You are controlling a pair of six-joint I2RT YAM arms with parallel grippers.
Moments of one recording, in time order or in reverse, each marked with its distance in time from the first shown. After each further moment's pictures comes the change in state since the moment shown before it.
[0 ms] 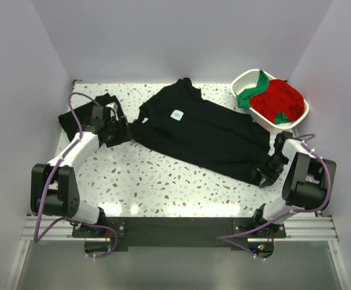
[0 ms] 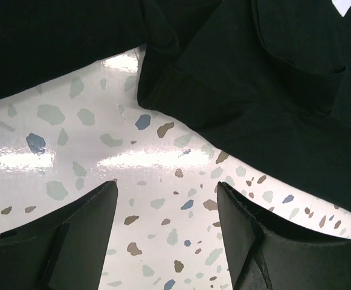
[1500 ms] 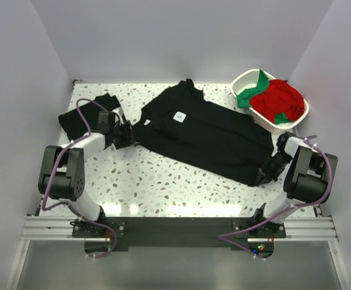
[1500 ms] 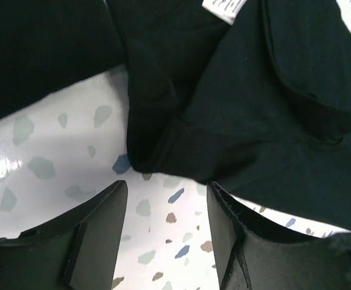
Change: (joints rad) left arm 0.005 0.177 -0.093 0.278 0.116 -0.038; right arm -0.049 0.090 0.035 -0.025 0.000 -0.010
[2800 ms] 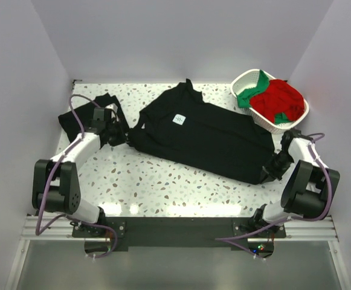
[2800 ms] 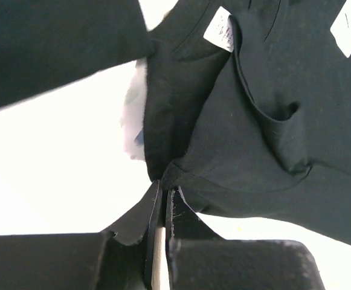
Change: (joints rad) left arm 0.001 -0.103 0.056 -0.150 -0.103 -0.002; right arm -0.007 -0.142 0.032 -0.100 0.022 0.006
